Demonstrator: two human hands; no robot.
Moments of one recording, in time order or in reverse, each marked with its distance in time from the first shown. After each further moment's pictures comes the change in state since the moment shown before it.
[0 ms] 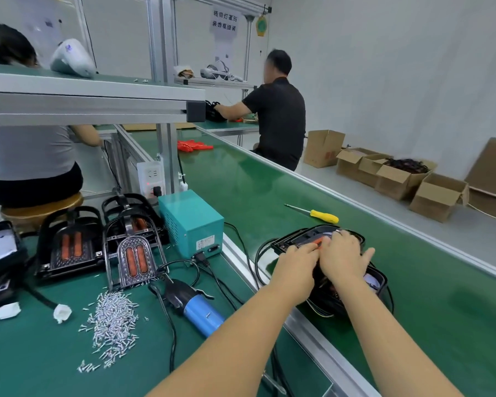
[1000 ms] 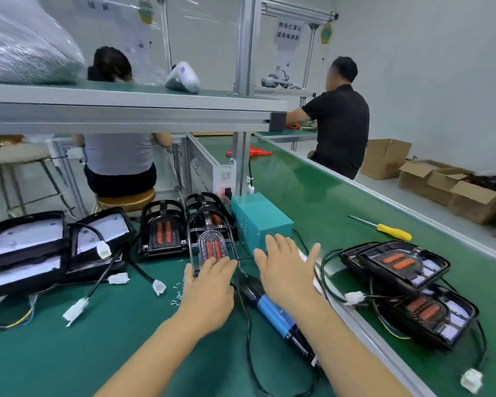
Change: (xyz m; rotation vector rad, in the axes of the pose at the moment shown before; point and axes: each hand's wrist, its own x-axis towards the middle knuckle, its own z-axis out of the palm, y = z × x) left_hand -0.182 -0.134 -0.078 0.200 0.111 -0.583; right_hand -0.130 -0.153 0.017 -0.076 -0.236 -0.632
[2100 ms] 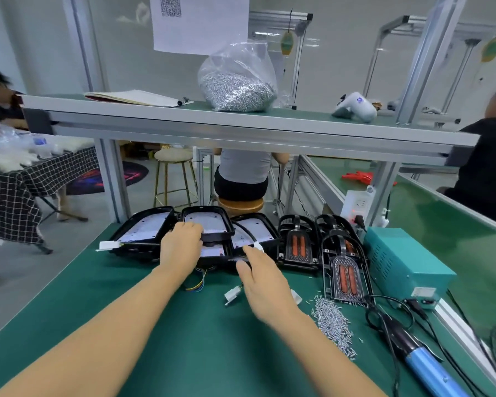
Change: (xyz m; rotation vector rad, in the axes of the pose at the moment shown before) left_hand -0.061 -0.269 -0.109 0.327 0.473 -0.503; right_hand -0.030 -0.245 0.037 0.599 -0.112 -0.604
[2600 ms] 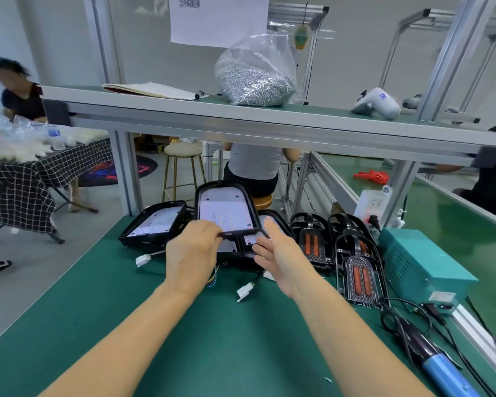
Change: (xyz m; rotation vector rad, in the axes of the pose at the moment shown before) left_hand -0.051 0.011 -0.033 -0.329 0.500 0.198; right_hand 0.037 -0.019 -0.023 1.109 -0.101 0.499
